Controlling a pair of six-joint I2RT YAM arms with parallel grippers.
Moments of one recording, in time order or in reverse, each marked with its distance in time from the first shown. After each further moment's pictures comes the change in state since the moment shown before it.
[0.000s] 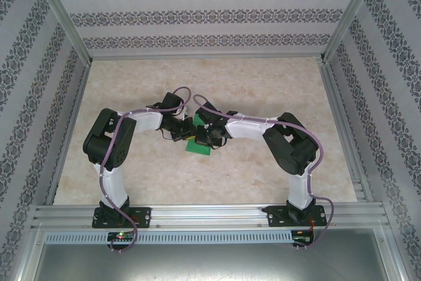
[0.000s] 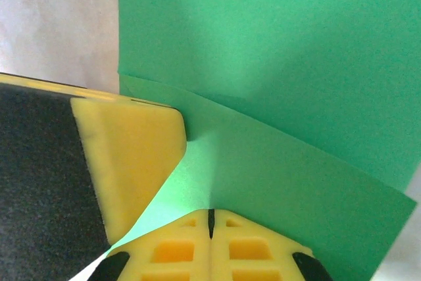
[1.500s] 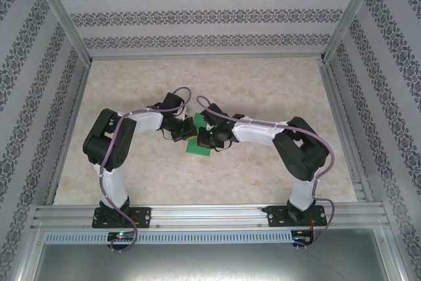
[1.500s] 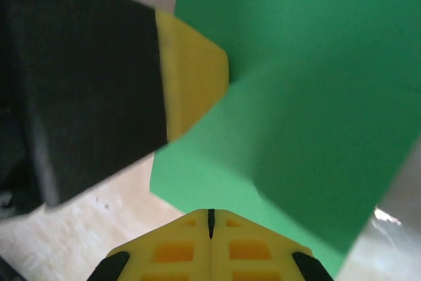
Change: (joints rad) left arm -0.006 -0.005 -0.001 -0.003 -0.023 -0.024; right arm -0.001 -0.082 -0.095 0.085 -0.075 -0.057
